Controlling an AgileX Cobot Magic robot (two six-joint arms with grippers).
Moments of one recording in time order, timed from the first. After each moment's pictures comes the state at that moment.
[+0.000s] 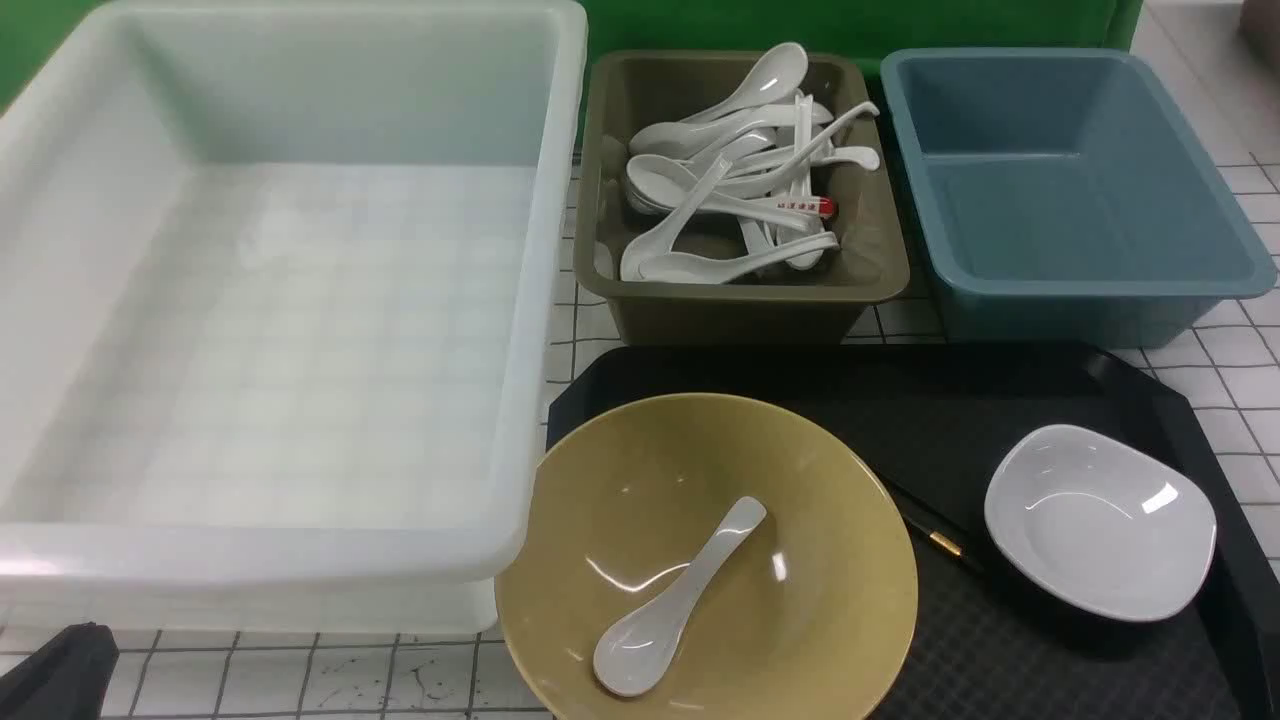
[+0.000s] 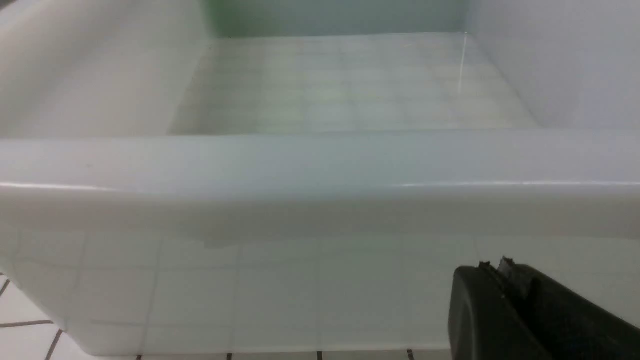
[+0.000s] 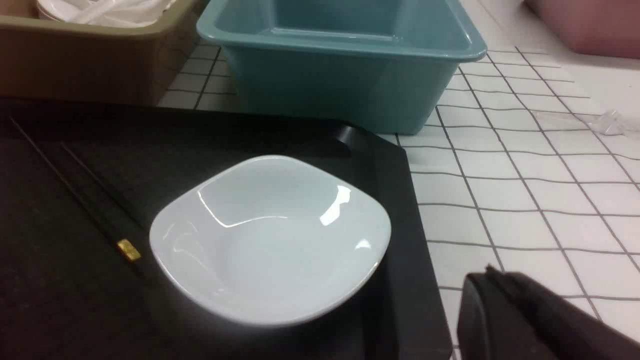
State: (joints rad) right arm -0.06 -0.01 0.02 0.00 0.33 -0.06; left arm 0.03 -0.01 0.03 -0.16 0.32 0.18
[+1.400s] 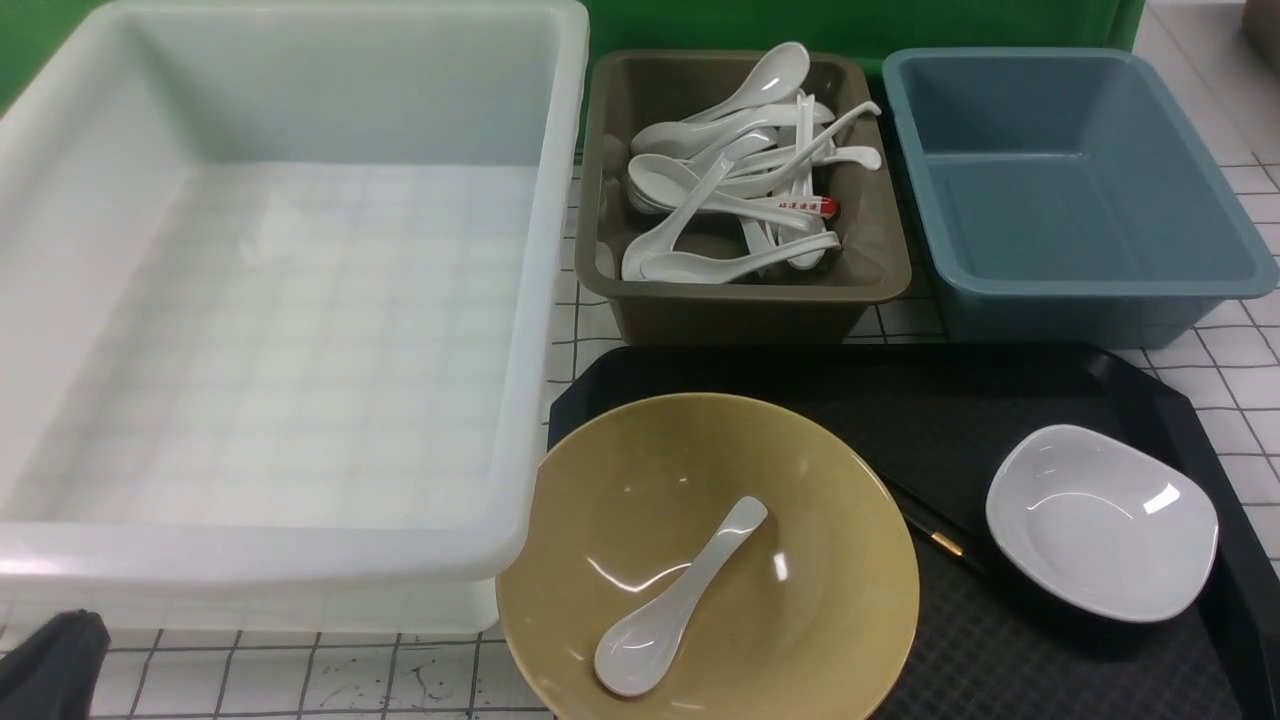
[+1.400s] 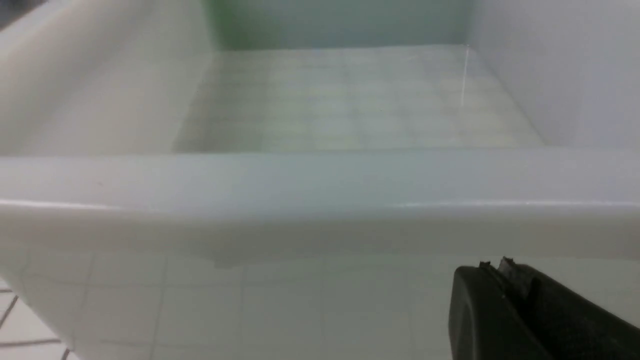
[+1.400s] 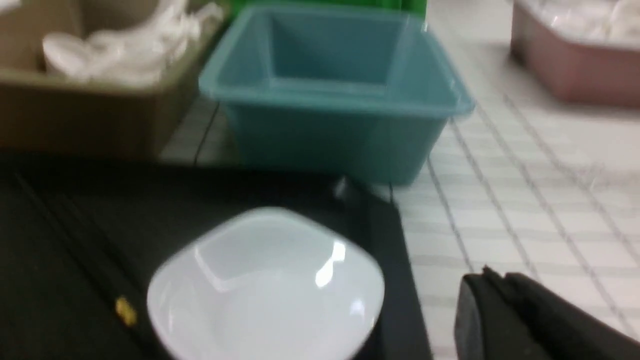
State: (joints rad) right arm -0.06 -0.01 0.03 0.00 0.19 -0.06; left arm 0.03 -0.01 0.03 -0.16 0.26 0.18
